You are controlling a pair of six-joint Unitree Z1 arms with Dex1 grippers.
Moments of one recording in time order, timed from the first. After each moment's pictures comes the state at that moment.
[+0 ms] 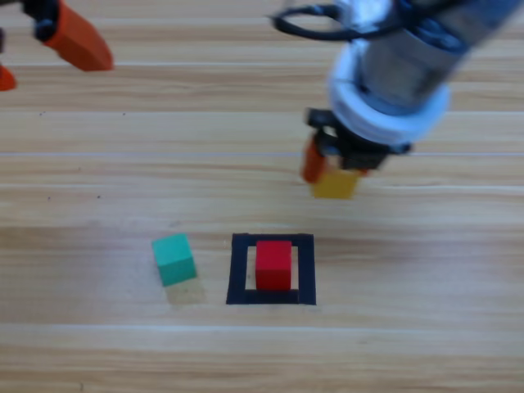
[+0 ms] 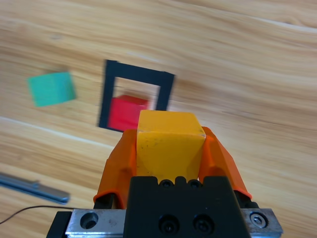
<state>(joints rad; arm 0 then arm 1) -0.92 1.38 -1.48 1.05 0.33 -0.86 0.93 2.05 -1.75 0.93 -0.08 0.73</state>
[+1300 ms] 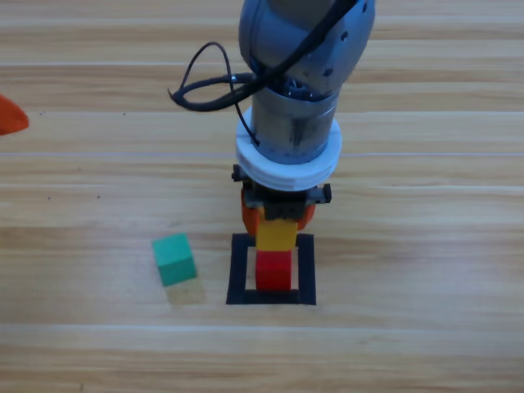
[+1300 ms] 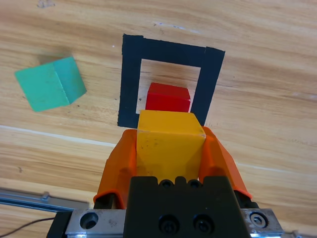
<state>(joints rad) -0.90 1.06 -1.12 0.84 0.25 -0.75 1.02 2.39 -2.22 1.26 -0.05 0.87</state>
